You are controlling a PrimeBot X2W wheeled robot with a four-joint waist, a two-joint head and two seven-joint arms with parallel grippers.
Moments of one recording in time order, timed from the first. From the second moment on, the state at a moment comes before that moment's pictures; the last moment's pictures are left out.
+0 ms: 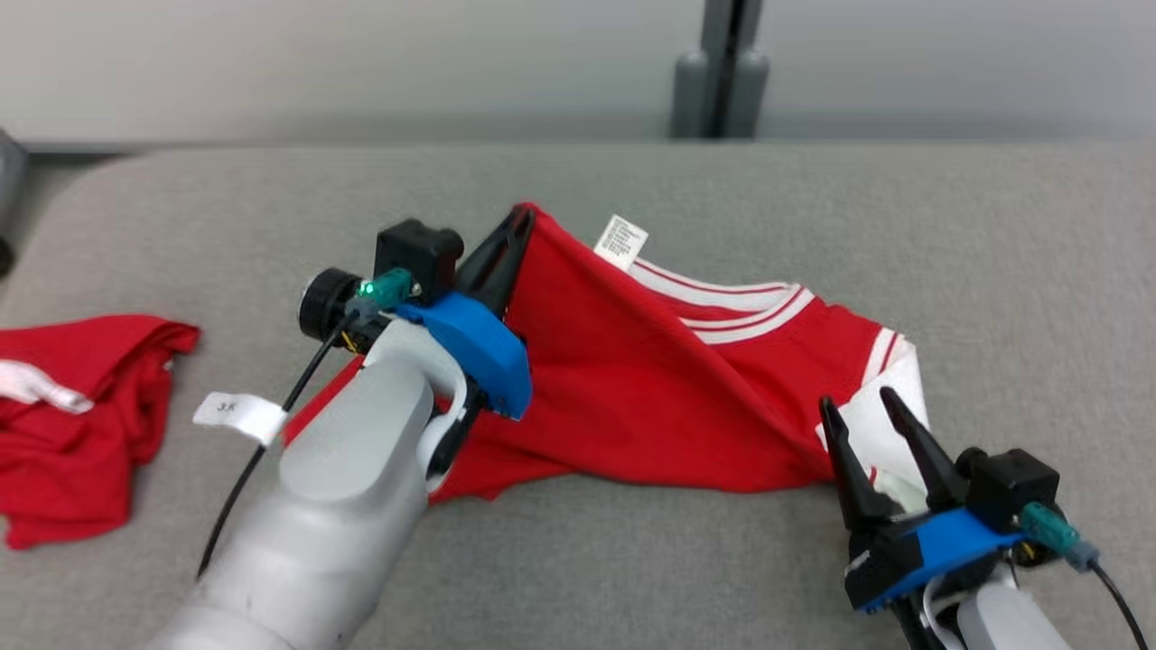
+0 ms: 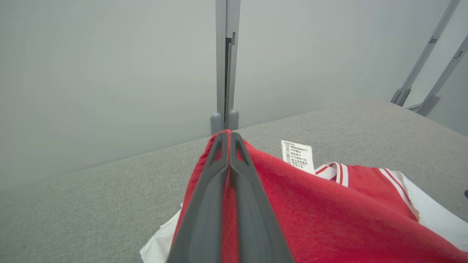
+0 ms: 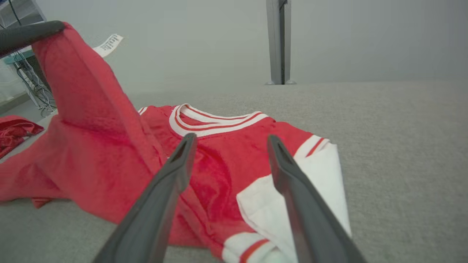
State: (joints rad) left arm -0.84 0.09 -0.77 0.91 -0.64 -0.13 -0.26; right arm -0.21 -0.14 0.16 0.39 0.29 0.13 -0.26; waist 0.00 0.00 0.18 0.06
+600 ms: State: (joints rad) left arm -0.19 0.16 -0.59 0.54 -0.59 -0.13 -0.26; right arm -0.11 -0.10 0.09 0.43 0.28 0.13 -0.26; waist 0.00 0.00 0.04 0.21
